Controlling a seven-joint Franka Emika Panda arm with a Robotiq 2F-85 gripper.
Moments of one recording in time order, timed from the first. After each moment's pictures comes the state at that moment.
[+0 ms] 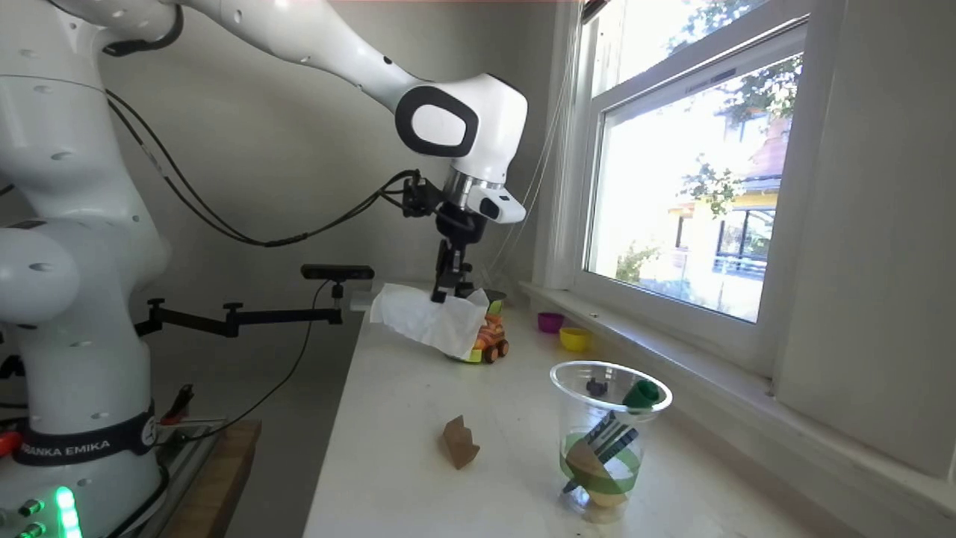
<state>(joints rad) 0.01 -0.20 -0.03 -2.22 0.31 1.87 -0.05</state>
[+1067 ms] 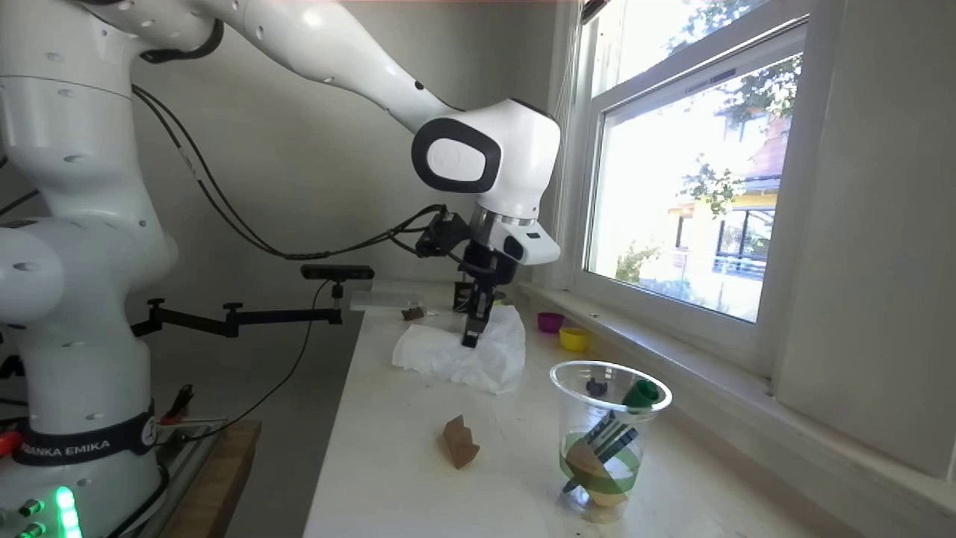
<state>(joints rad) -0.07 -0.07 -0.09 -2.22 0.31 2.02 0.01</state>
